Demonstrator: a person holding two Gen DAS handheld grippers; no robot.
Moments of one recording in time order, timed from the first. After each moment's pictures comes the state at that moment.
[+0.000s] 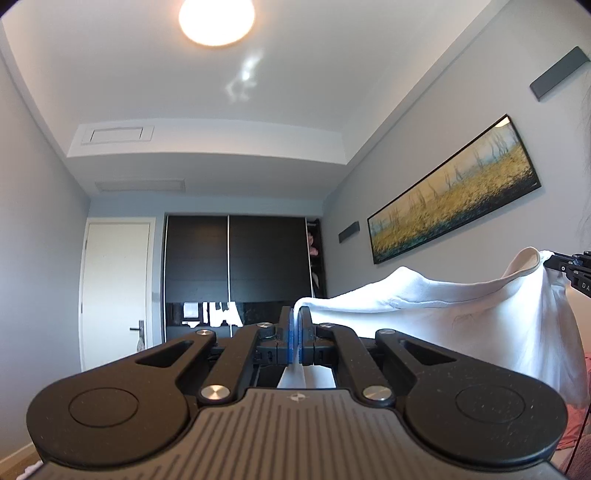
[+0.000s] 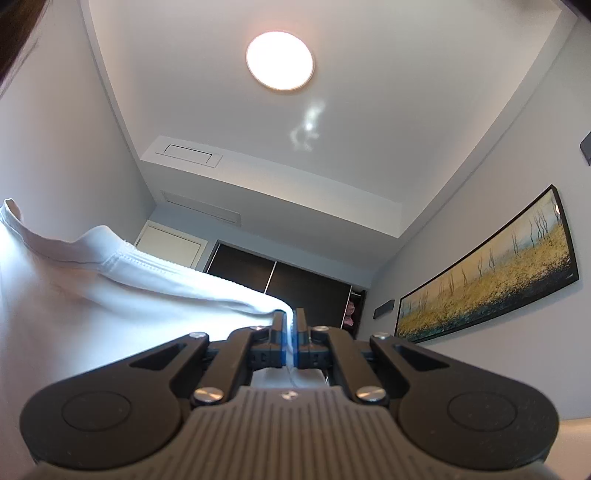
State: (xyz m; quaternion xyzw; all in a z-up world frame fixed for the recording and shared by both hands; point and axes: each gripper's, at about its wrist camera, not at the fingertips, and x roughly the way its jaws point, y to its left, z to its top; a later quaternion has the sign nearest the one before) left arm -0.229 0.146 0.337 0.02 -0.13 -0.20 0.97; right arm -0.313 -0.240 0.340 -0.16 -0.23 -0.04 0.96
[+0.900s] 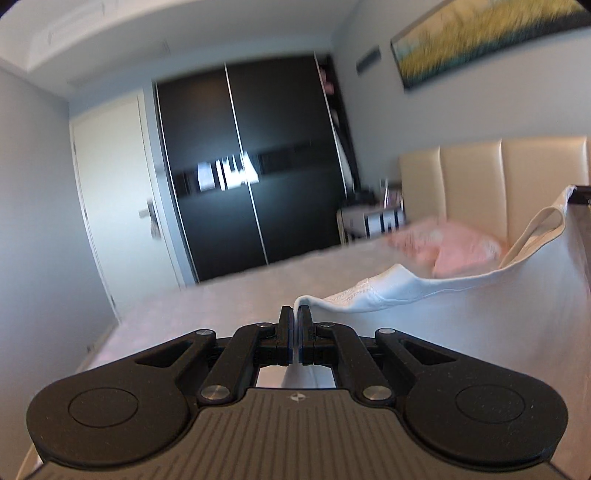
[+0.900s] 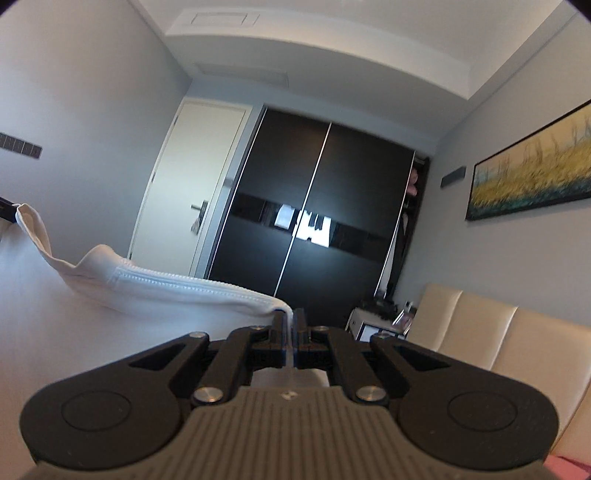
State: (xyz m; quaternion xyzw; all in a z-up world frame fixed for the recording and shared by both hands) left arm 0.126 0.088 0.204 0.13 0.16 -0.14 0.97; right arm 0.003 -0.245 0.251 -0.15 0.04 0.02 0.99
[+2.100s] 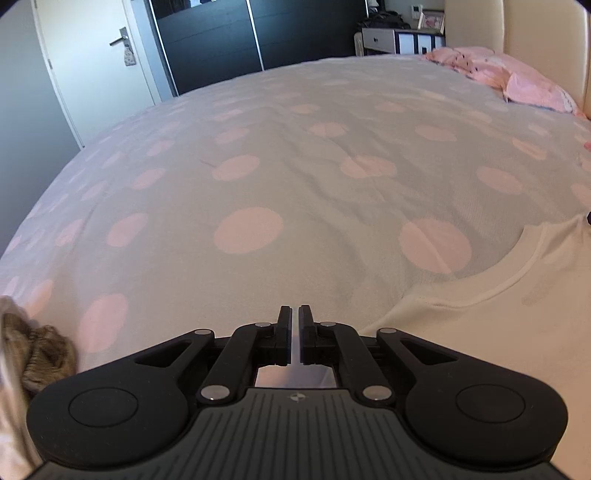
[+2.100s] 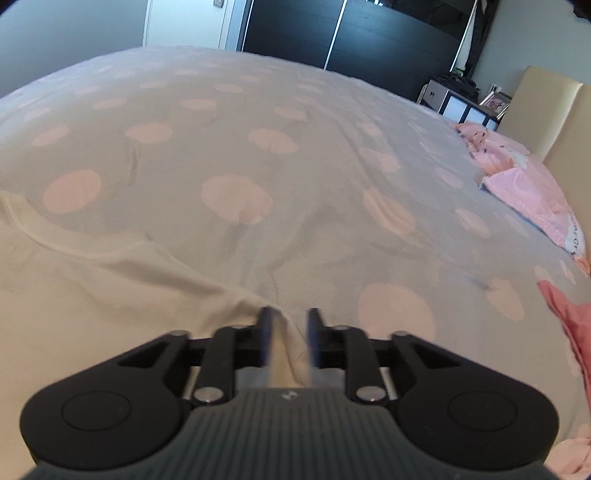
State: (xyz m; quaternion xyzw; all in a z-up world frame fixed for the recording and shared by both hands) left arm 0.363 0.103 -0.051 0.13 0.39 -0.10 0.90; right arm 0.328 -0.249 -0.062 -0.13 0.37 0.04 0.92
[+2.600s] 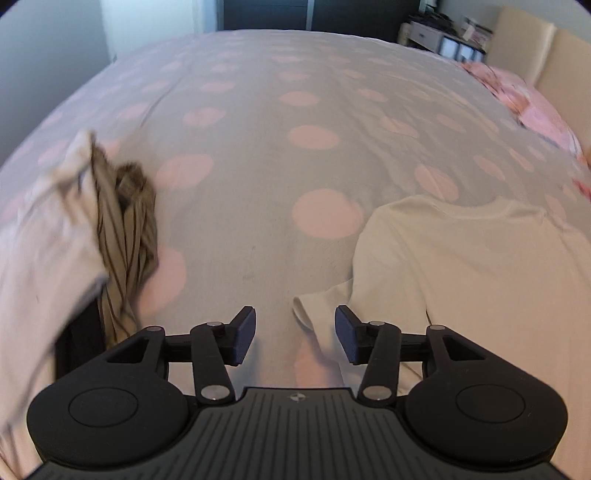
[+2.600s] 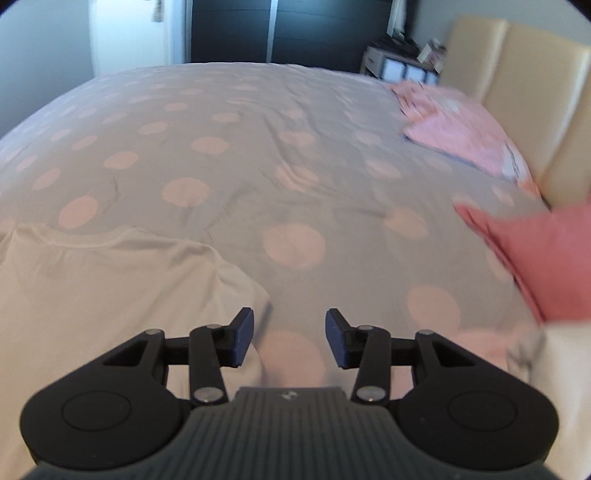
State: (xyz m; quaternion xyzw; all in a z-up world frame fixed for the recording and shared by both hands) left arm 0.272 0.197 -0.042 -0.02 0.47 -0.07 0.88; right arm 0.231 -0.335 -0.003 -0.01 0.41 -0.03 0.91
